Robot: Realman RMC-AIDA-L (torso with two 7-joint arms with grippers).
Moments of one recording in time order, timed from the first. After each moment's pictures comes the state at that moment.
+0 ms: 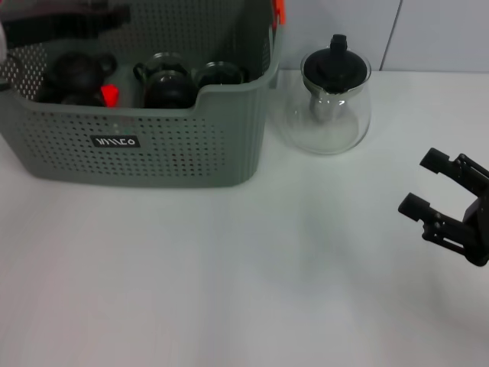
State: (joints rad) left arm -0.65 -2.02 0.63 0.91 2.02 1.19 -1.90; right arm 0.31 2.09 -0.60 -0.44 -1.65 -1.82 0.98
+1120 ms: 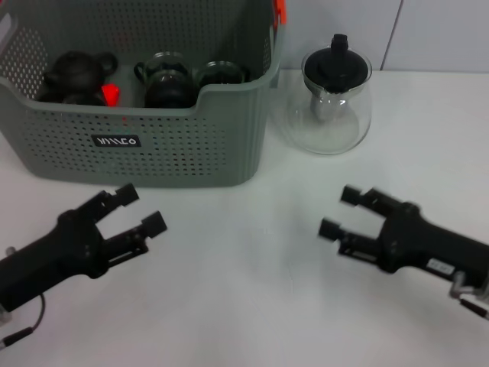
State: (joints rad) left arm -0.28 -2.12 0.38 0.44 1.89 1.78 -1.19; right arm 0.45 2.10 -0.65 -0.26 -1.77 -1.55 1.04
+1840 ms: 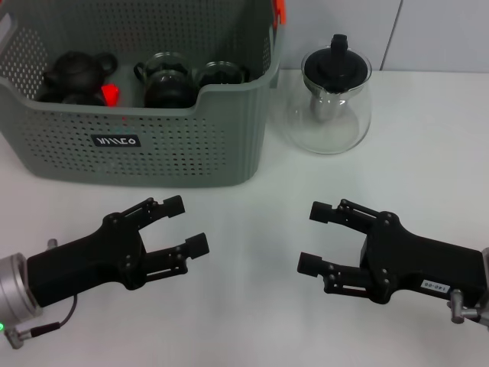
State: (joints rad) left arm -0.37 -2.11 0.40 0.41 2.01 1.79 -1.16; right arm 0.48 2.10 -0.72 -0.28 -1.80 -1.72 0.99
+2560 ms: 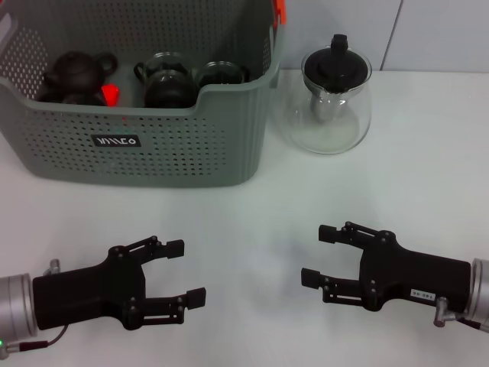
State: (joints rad) left arm -0.39 -2.09 0.42 0.44 2.19 1.71 -1.06; right arm 0.47 2.09 -0.72 -0.28 -1.90 -1.51 0.99
